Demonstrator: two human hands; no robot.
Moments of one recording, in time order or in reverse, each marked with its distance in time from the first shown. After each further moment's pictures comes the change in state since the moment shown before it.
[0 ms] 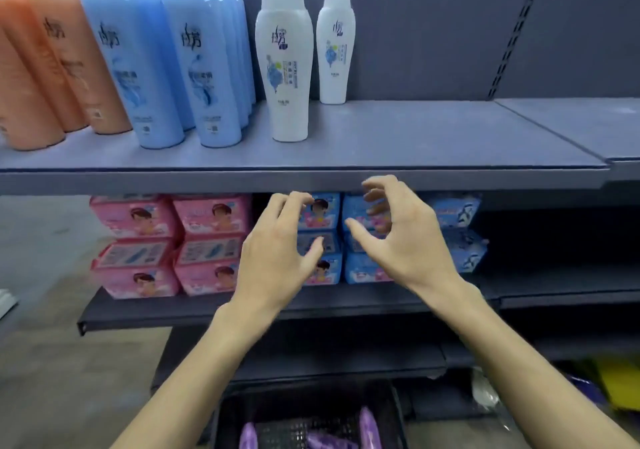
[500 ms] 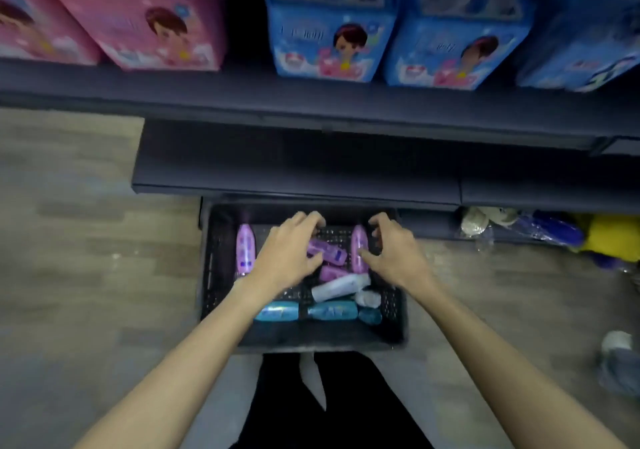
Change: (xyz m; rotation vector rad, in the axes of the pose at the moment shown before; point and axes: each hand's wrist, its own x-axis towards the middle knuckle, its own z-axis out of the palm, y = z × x) left_hand -0.249 -0.110 0.187 -0.085 -0.876 -0.459; right_hand -0.265 0.167 0.172 -0.206 -0.917 0.653
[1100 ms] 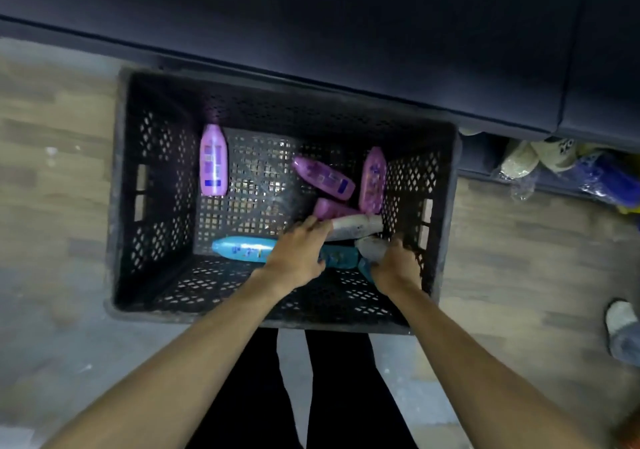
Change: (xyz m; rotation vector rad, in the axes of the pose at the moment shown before) left_hand 0.037 -0.111 0.250 0.062 -0.384 -0.149; right_hand 0.046 0.140 0.225 -0.091 -0.352 0.581
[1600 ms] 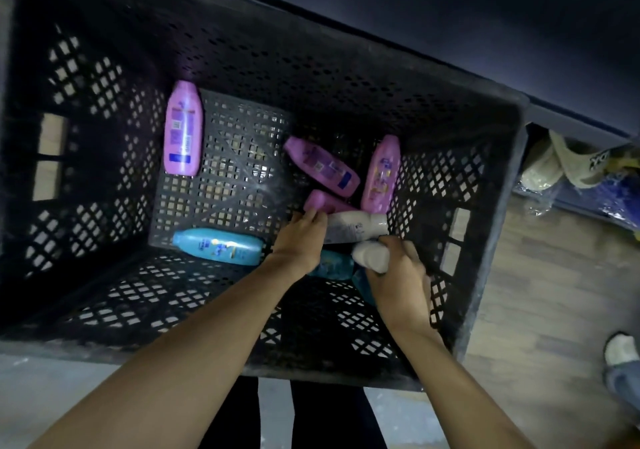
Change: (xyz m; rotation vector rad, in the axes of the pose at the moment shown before) left_hand 0.103 -0.030 0.092 -0.037 -0.014 -0.131; right_hand 0.032 0.012 0.035 -0.001 0.320 -0.313
